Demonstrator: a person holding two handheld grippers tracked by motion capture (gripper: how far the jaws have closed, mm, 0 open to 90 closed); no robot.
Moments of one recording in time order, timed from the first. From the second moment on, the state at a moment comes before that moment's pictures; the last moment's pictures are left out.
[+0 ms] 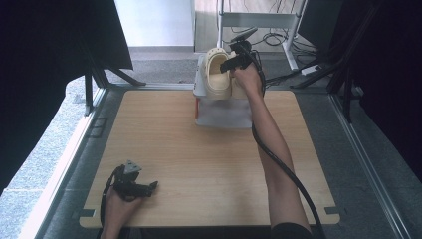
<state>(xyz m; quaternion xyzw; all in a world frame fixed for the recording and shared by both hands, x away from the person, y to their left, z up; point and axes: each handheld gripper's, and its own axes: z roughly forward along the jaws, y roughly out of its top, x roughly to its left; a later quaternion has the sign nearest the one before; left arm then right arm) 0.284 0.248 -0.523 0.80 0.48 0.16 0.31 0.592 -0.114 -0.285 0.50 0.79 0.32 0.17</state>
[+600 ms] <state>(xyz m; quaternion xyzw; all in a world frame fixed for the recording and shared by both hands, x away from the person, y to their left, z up) 0.284 0.248 -0.523 0.80 0.48 0.16 0.31 0.528 -0.139 -0.270 0.39 0.83 0.35 0.16</state>
